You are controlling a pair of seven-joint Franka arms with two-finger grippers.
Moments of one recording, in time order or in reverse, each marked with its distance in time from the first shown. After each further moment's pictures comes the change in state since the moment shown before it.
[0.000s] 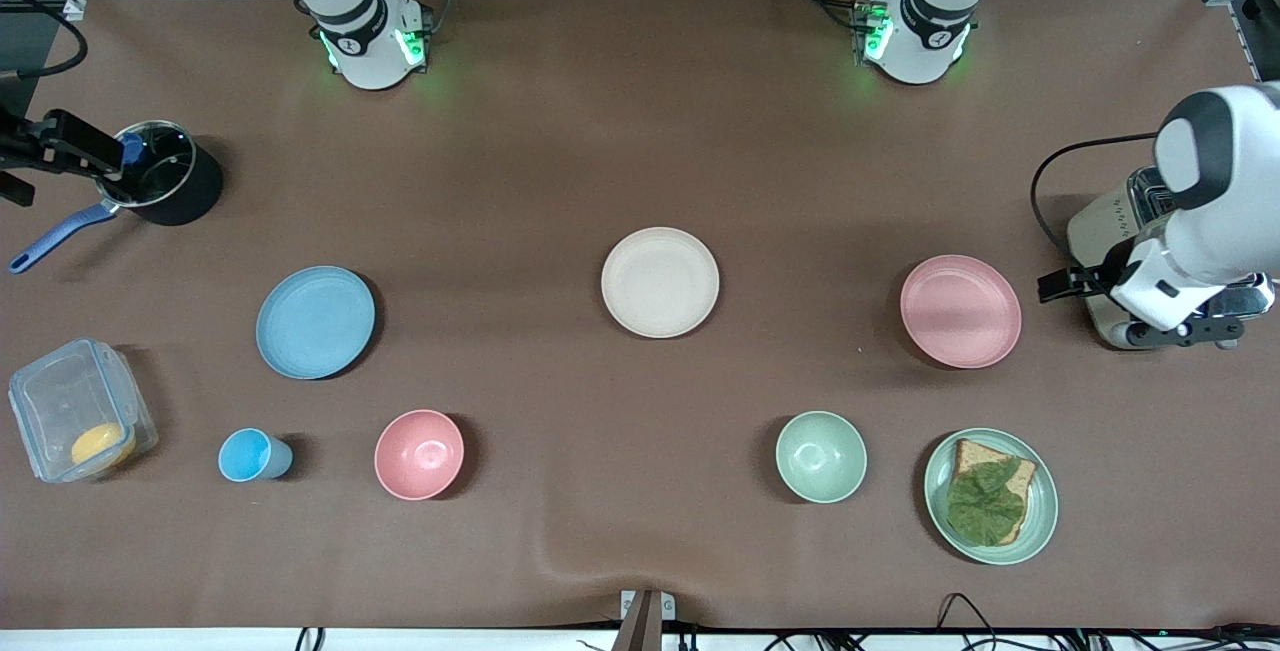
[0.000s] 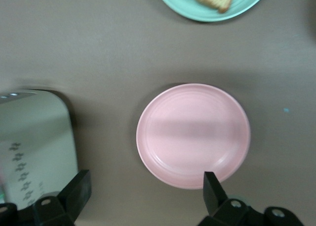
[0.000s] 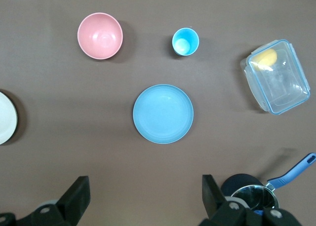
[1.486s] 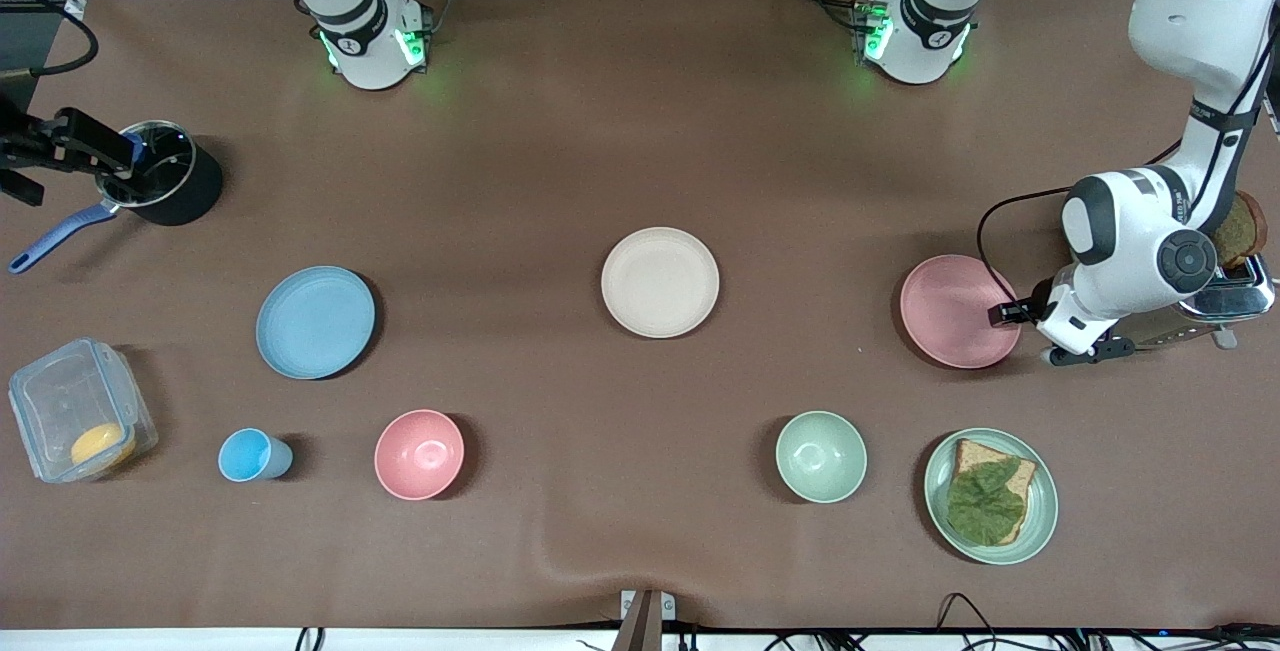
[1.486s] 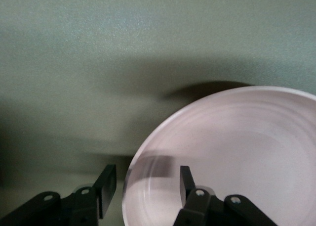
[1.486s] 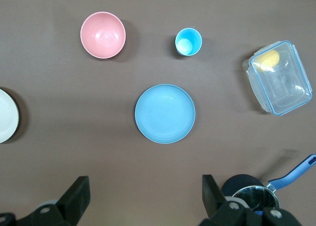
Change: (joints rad) left arm 0.063 0.252 -0.016 -0.121 -0.043 0.347 0.000; right arm 0.007 0.000 -0.001 0.000 0.000 -0.001 0.000
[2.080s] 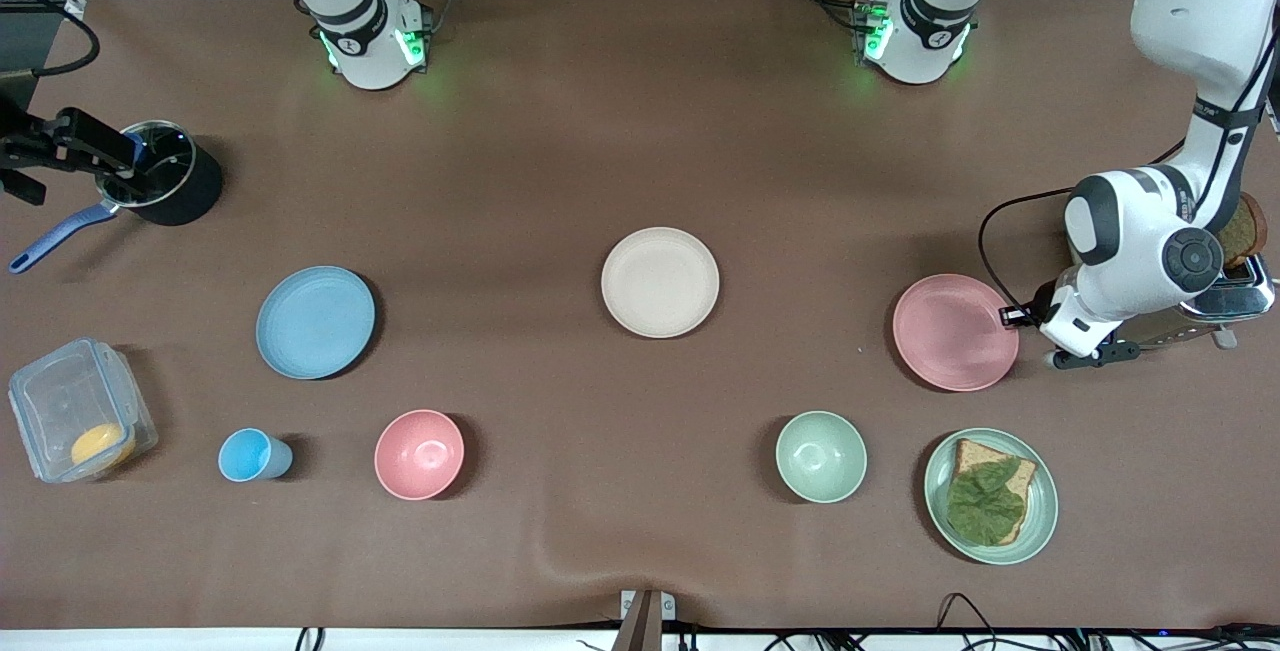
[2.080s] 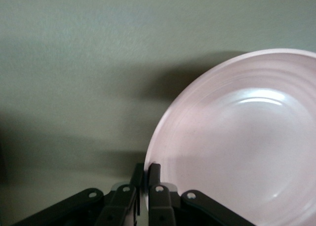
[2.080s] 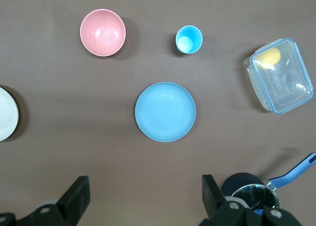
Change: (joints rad) left arm 0.001 -0.032 -0.020 0.017 -0.001 -0.012 0.000; right arm 0.001 0.001 0.000 -0.005 0.000 -0.006 -0.001
